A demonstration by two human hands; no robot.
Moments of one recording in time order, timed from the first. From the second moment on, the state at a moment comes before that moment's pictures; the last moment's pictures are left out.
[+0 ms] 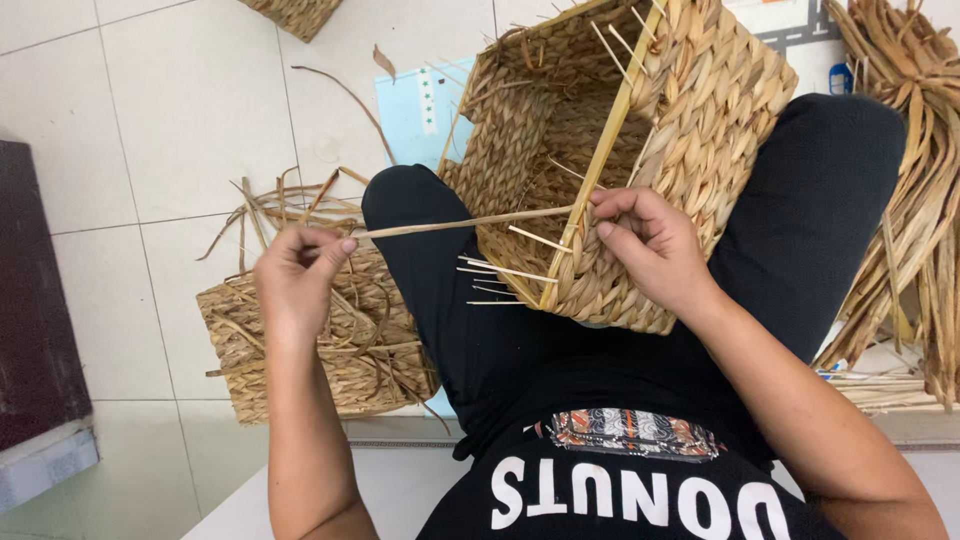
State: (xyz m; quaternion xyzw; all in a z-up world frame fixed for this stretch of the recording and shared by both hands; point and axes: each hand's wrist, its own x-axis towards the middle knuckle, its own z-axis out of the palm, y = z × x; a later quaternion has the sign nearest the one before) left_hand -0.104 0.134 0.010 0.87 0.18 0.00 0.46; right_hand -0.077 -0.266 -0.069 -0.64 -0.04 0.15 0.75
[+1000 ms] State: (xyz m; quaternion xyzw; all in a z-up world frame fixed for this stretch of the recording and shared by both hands) left_hand -0.028 -0.037 -0.087 0.63 -0.06 -0.32 0.71; right_hand -0.071 -0.249 -0.054 -0.75 0.02 0.09 0.66
